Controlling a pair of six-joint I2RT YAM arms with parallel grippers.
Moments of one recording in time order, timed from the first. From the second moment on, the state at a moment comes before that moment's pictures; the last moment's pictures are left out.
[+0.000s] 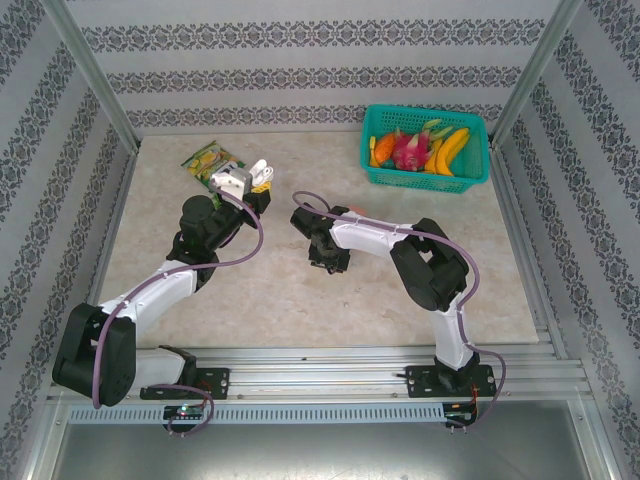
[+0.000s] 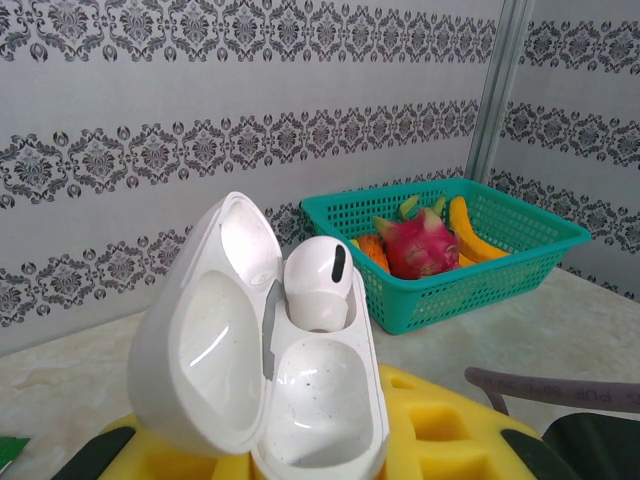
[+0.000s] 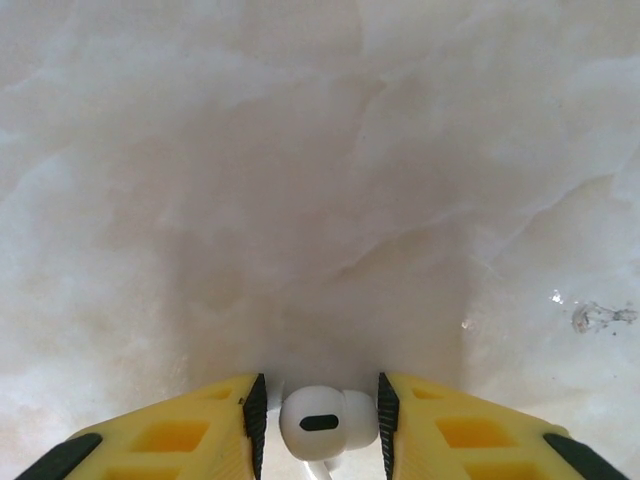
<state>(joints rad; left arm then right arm) -0.29 1.27 0.67 0.60 0.27 -0.03 0.77 2.06 1.46 -0.85 0.11 1.08</state>
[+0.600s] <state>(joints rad) -0.29 1.27 0.67 0.60 0.27 -0.03 0.77 2.06 1.46 -0.86 0.12 1.09</state>
